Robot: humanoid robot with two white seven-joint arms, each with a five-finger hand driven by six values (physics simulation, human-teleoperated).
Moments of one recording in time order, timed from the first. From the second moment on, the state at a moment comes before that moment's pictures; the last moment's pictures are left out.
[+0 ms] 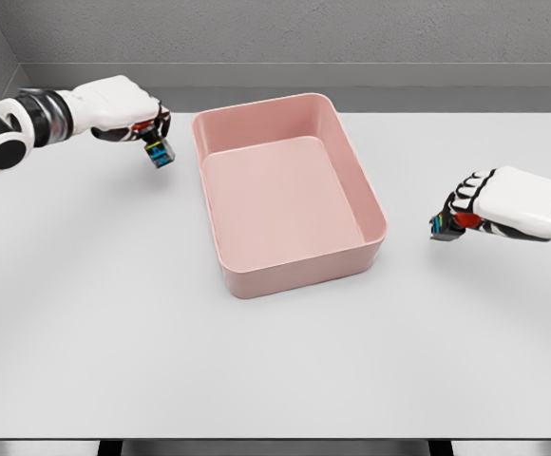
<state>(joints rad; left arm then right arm) -1.12 0.73 -1.15 -1.27 -0.49 -0.23 -0.35 -0.42 -1.14 0.59 -1.64 0.39 -0.61 0.11</state>
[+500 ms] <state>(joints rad) -1.19 0.78 -1.15 -1.34 -0.48 -0.23 -0.35 -0.47 -1.14 0.58 -1.66 0.35 -0.61 0.11</state>
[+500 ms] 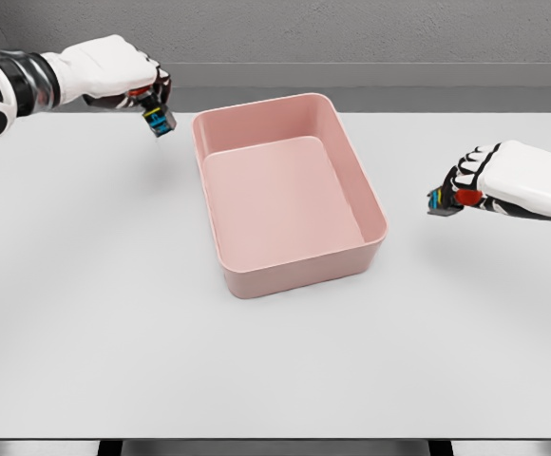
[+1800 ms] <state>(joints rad) -1.21 0.71 -1.26 -1.51 -0.45 -0.22 -0.35 -0.56 -0.93 0.59 -1.73 0.33 -0.61 0.11</state>
